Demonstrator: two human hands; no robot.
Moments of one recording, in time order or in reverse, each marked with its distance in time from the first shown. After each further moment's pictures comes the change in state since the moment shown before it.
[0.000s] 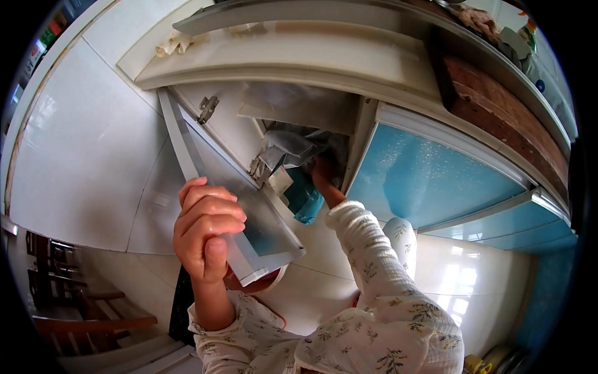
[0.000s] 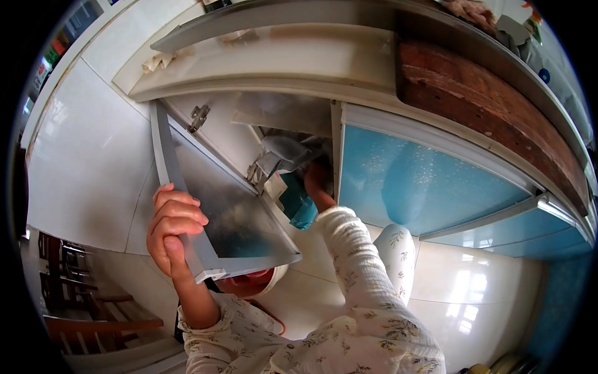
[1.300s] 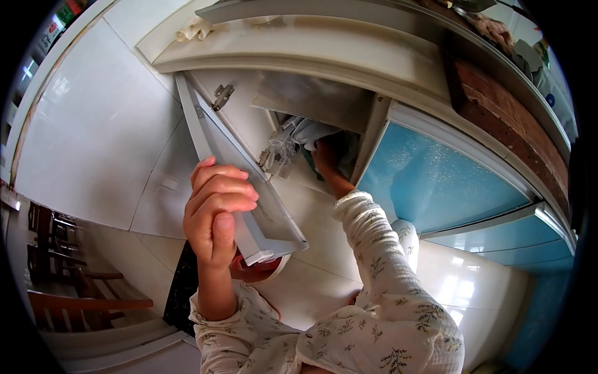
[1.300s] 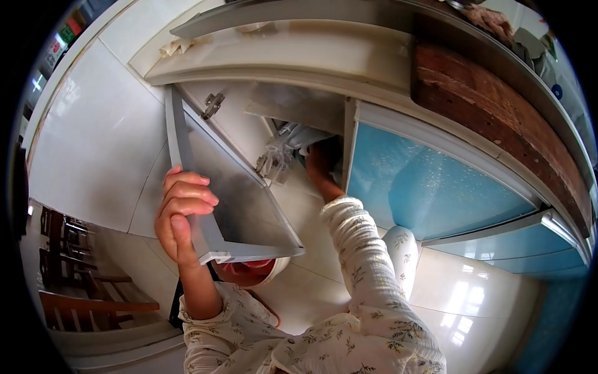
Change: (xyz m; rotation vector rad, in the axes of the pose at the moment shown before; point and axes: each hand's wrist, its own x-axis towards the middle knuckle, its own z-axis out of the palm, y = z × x) left_hand -0.003 0.002 0.005 -0.005 0.065 -0.011; right_hand 0.028 -0.023 0.002 0.029 0.173 -0.352
